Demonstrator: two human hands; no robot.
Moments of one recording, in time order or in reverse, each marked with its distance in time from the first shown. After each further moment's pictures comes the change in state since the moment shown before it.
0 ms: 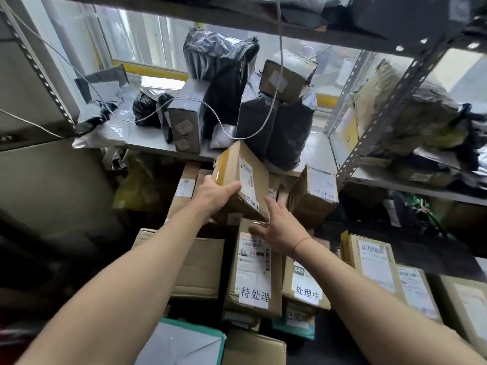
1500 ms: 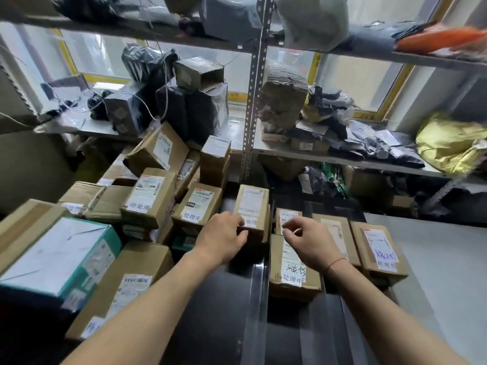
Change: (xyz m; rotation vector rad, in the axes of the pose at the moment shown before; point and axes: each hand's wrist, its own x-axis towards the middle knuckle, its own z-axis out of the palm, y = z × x) left_hand -0.355 0.031 0.313 0.656 0.052 0.534; right_hand -0.341 0.296 -0.148 0.080 0.247 -0.004
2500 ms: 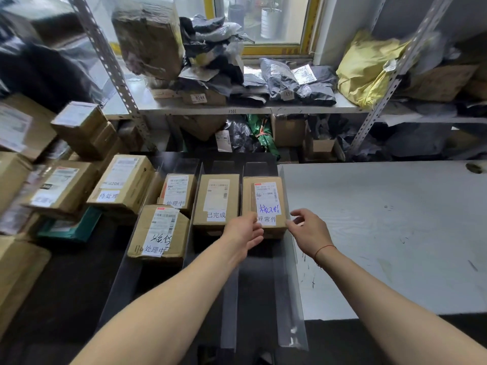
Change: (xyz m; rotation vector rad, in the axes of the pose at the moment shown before) left_hand 0.068 0.364 0.301 -1.239 -0.257 -0.837; right_hand -0.038 0.404 -0.146 0.222 0.071 0.400
